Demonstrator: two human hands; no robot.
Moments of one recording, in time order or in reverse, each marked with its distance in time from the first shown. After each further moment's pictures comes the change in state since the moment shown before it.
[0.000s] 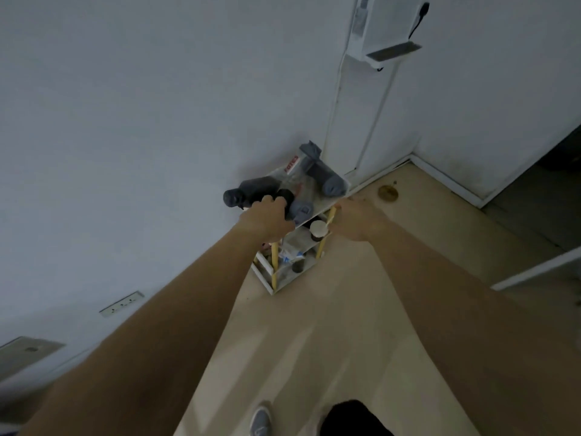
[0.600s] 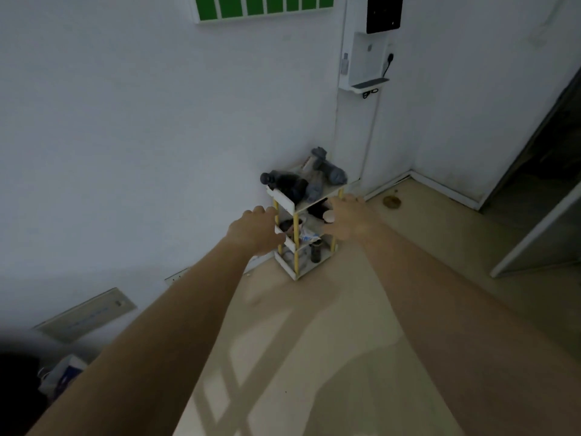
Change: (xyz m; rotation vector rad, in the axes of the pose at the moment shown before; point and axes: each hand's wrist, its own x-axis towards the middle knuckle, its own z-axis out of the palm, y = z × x) left_hand -0.420 0.011 0.032 0.144 0.142 -0.049; right_hand -0.392 -0.085 0.061 0.019 0.224 -0.070
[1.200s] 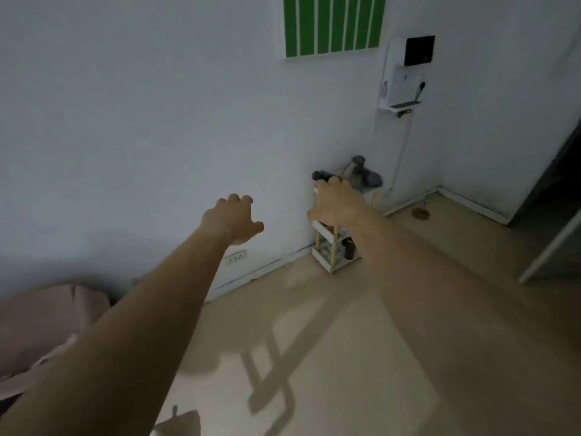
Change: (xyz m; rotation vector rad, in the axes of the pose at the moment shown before) left_hand -0.321 -0.155 -0.049 0.062 0.213 -0.189; right_hand -0.247 -0.222 -0.011 -0.002 0.115 -0.198
